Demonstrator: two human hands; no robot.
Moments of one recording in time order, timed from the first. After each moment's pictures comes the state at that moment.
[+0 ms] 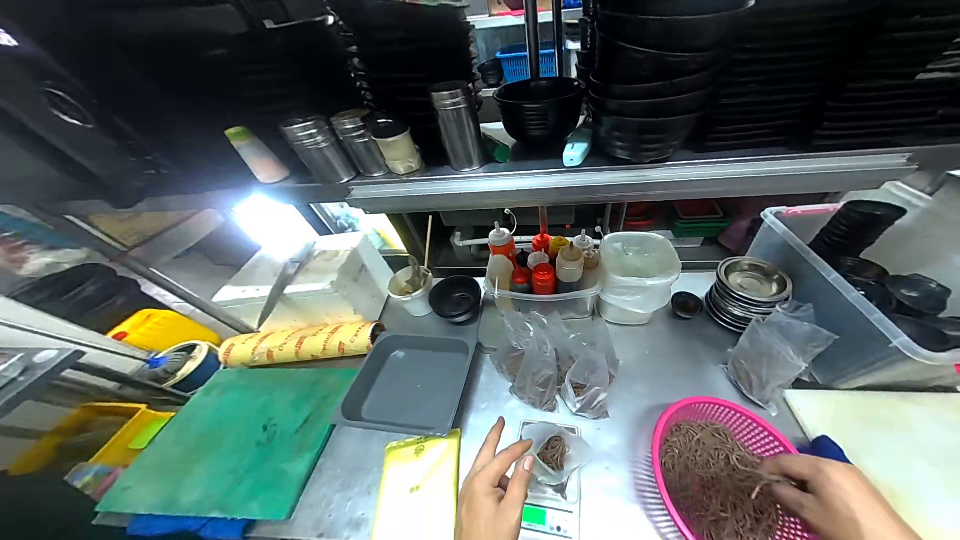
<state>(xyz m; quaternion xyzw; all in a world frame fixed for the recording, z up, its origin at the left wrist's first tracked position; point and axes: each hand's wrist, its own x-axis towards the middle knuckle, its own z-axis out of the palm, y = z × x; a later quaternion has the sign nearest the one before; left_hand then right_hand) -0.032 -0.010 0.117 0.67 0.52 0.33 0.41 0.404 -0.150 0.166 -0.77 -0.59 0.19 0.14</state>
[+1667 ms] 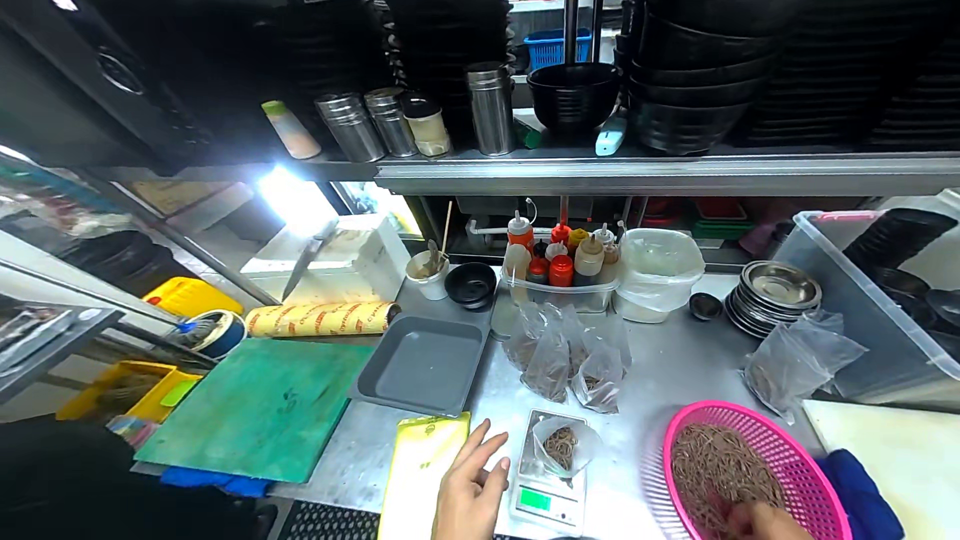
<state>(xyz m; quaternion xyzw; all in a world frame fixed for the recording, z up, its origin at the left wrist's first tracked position) -0.075 -0.015 0.113 0.62 0.56 0.33 0.43 0.390 -0.160 0.022 -0.78 -0.52 0.34 -0.10</state>
